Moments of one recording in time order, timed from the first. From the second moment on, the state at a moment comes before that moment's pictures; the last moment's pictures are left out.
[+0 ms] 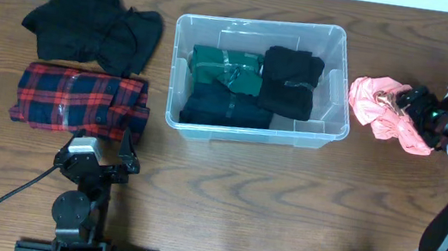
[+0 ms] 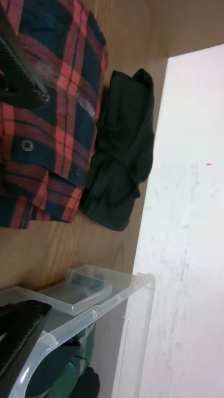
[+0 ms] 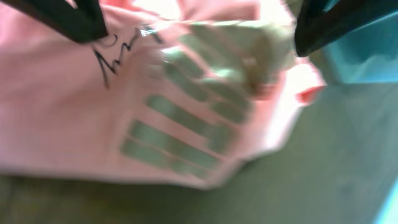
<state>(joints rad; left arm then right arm) 0.09 0.01 0.02 -0.12 -0.01 -0.14 -0.39 1.79 1.14 -0.31 -0.30 0.44</state>
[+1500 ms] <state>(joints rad) 0.09 0.01 0.02 -0.12 -0.01 -0.14 -0.40 1.91 1.19 -0.60 -0.22 0.20</state>
